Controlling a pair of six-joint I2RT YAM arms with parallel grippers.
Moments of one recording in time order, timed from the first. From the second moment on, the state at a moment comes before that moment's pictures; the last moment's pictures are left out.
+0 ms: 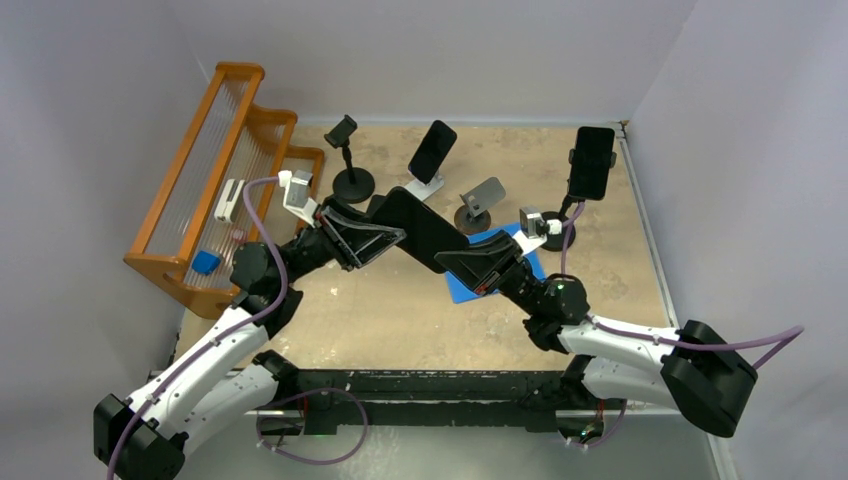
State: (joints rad) left arm -0.56 0.81 0.62 0.73 0.58 -0.98; right arm 0.87 1.09 0.34 1.41 -0.22 1.02
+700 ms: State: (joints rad) left arm -0.56 0.82 0.62 0.72 0.56 -0.99; right arm 0.89 1.06 0.35 1.36 -0.20 0.97
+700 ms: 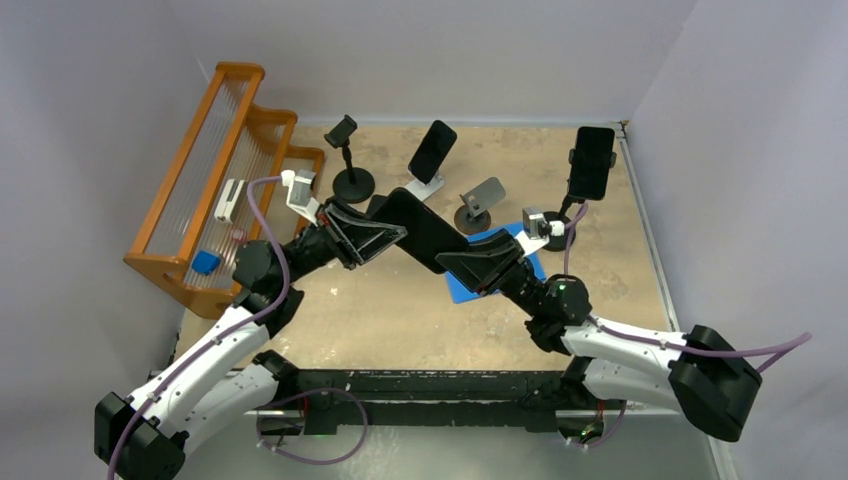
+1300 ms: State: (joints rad) left arm -0.56 0.76 0.61 0.56 0.67 -0.92; right arm 0.89 0.76 0.51 0.75 -0.18 0.78
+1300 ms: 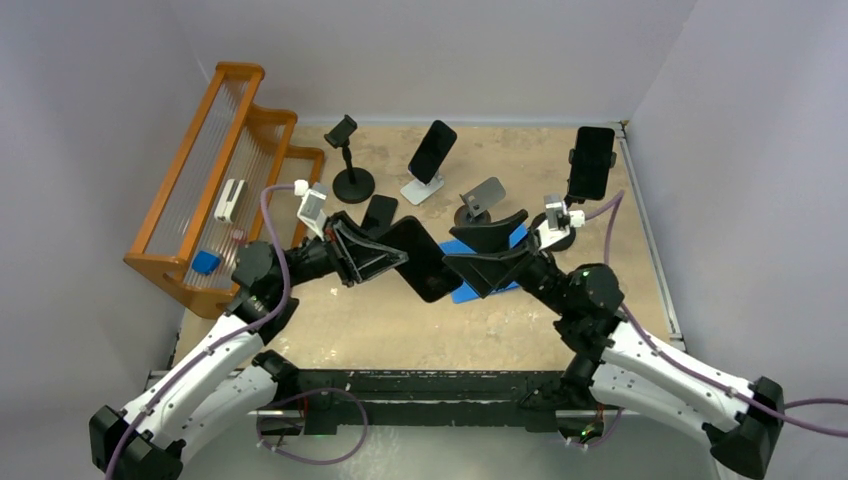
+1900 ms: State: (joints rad) left arm -0.56 0.72 0.73 0.26 1.11 -0.65; right arm 0.89 0.63 0.66 0.14 -0.51 0.42
